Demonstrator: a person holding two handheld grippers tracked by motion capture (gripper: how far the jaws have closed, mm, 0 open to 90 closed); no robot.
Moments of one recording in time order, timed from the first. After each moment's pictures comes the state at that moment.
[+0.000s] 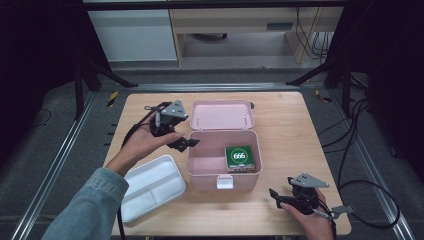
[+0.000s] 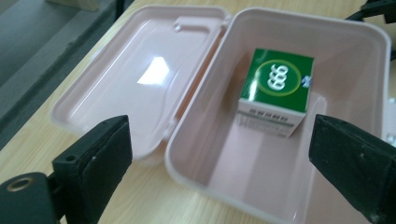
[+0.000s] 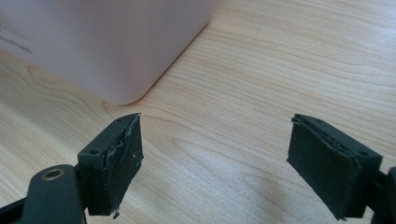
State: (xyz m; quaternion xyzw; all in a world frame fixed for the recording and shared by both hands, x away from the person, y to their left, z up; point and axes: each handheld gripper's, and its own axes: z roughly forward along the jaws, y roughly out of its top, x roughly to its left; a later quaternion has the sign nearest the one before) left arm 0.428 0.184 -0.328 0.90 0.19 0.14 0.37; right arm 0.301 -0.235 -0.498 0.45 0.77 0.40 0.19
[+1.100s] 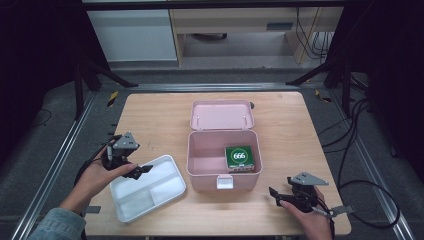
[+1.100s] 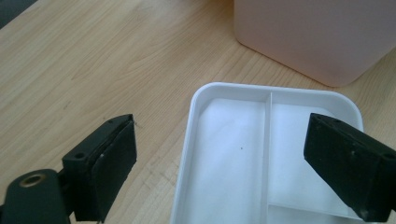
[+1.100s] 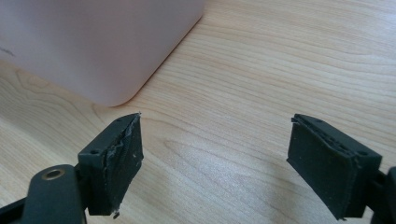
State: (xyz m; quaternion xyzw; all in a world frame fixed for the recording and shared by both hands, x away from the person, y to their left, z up) left arm 0.373 0.299 -0.394 0.89 0.29 0.16 0.30; right arm 0.308 -0.236 -0.505 0.47 0.77 0.40 0.18
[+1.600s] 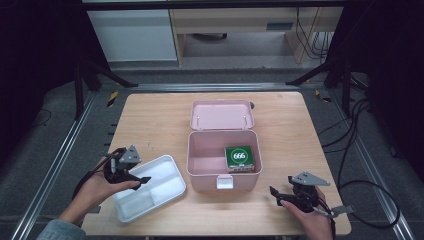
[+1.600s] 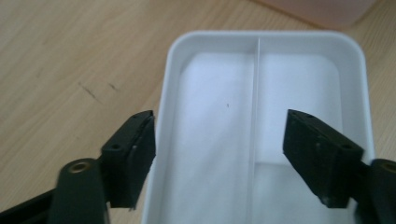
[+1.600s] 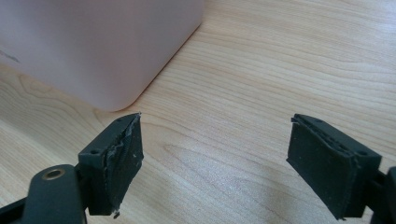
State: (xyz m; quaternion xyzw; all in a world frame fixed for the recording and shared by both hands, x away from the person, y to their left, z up) left arm 0.349 0.294 -0.421 0.92 0.27 0.14 0.24; right arm 0.307 -0.237 -0.501 0.47 0.76 0.40 0.19
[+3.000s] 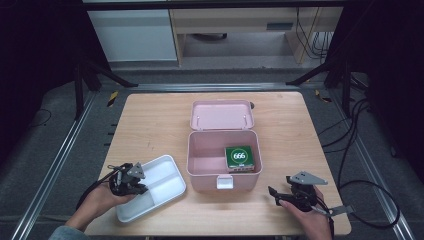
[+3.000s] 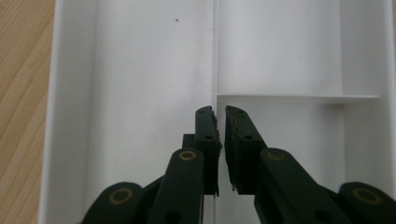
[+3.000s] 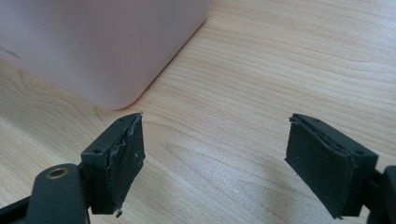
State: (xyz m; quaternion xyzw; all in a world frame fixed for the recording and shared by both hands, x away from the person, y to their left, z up) left arm 0.344 0.300 -0.469 0.95 0.25 0.06 0.18; right arm 0.310 -0.235 -0.503 0.46 0.77 0.40 0.18
